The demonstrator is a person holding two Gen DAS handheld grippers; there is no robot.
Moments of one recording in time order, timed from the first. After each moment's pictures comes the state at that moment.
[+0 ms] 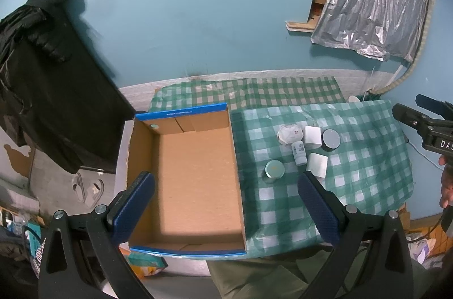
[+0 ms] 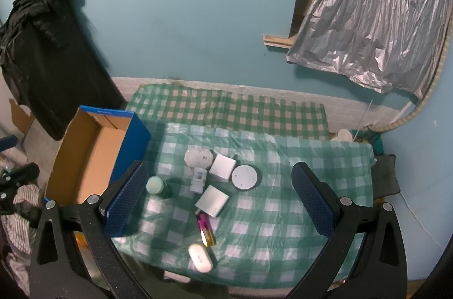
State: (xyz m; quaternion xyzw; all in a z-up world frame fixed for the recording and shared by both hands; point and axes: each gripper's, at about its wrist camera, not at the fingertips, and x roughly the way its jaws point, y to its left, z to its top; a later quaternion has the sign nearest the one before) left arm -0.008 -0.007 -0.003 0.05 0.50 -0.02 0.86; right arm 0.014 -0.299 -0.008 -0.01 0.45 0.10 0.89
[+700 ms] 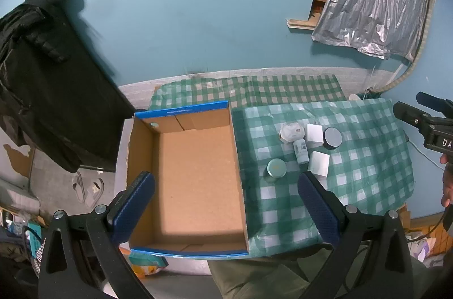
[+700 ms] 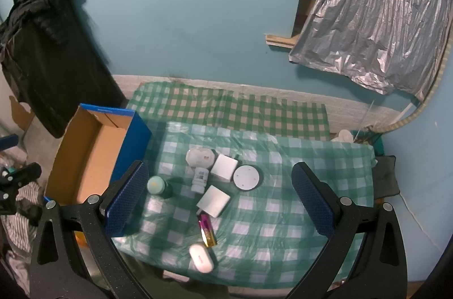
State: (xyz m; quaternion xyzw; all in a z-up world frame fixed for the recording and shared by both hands) left arm -0.005 -0.004 -0.007 0.05 0.51 -0.02 0.86; right arm 0.018 -0.299 -0.008 -0.01 0.46 0.11 0.88
